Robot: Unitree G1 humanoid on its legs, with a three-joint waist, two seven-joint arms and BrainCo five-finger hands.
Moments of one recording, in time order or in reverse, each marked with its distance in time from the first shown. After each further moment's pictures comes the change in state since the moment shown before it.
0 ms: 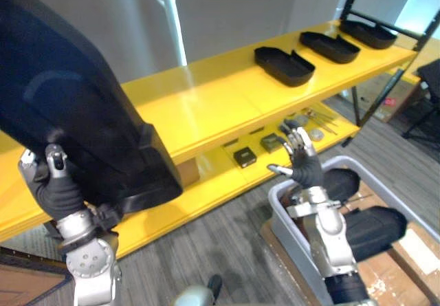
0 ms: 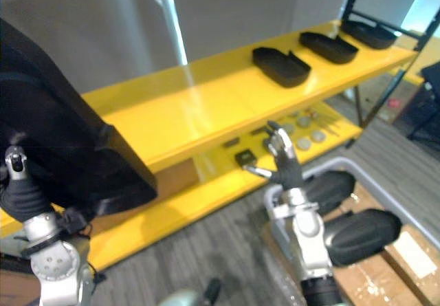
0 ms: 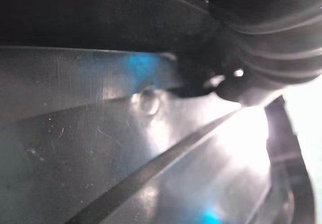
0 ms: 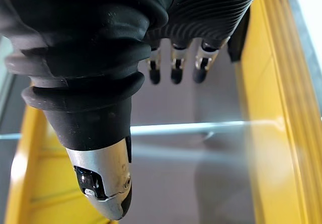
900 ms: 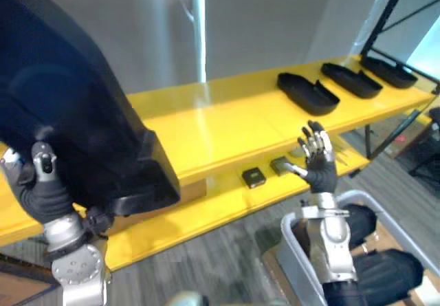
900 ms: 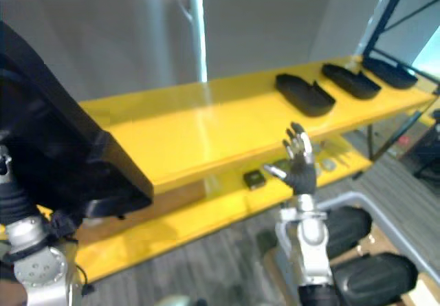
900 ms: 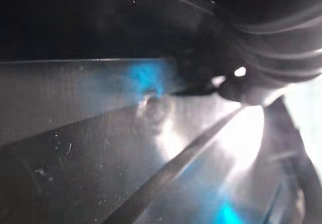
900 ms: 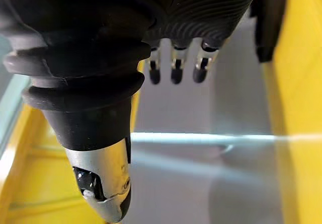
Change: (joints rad) left arm -0.115 0.077 0.027 0.026 0.022 0.018 -0.035; right arm 0.024 0.048 -0.136 -0.027 -0.001 -0.056 -0.074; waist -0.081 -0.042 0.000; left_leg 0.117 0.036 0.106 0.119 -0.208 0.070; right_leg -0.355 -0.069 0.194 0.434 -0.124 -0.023
